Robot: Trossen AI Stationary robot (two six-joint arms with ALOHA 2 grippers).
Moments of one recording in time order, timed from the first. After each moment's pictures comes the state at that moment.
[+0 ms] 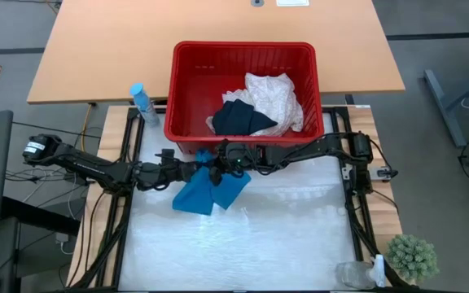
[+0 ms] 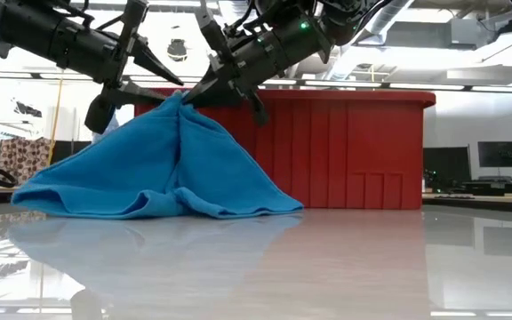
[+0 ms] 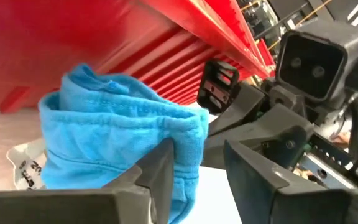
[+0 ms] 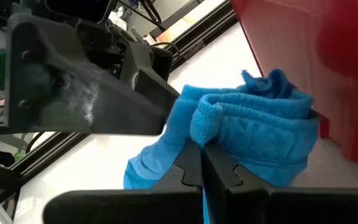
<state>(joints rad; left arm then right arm) -0.17 1.00 0.35 0.44 -0.63 -1.09 -0.04 1.92 1.36 0.16 0.10 0.60</state>
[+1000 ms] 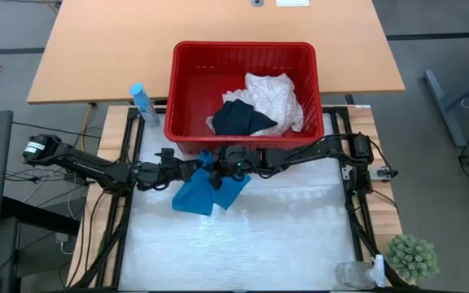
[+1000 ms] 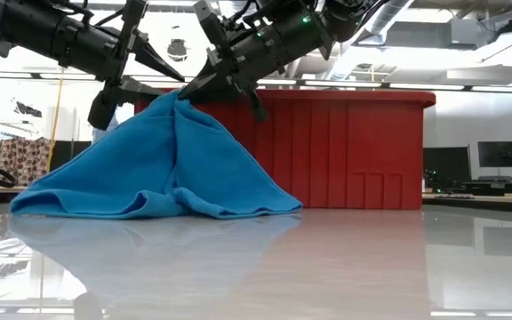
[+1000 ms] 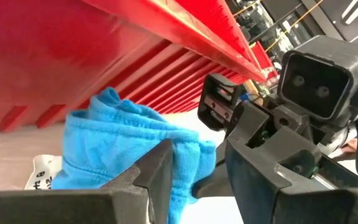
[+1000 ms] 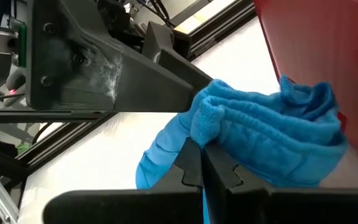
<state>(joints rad) -0.17 1.00 0.34 0.47 -0.66 -1.02 -0.01 1.92 1.36 0.17 0.10 0.58</state>
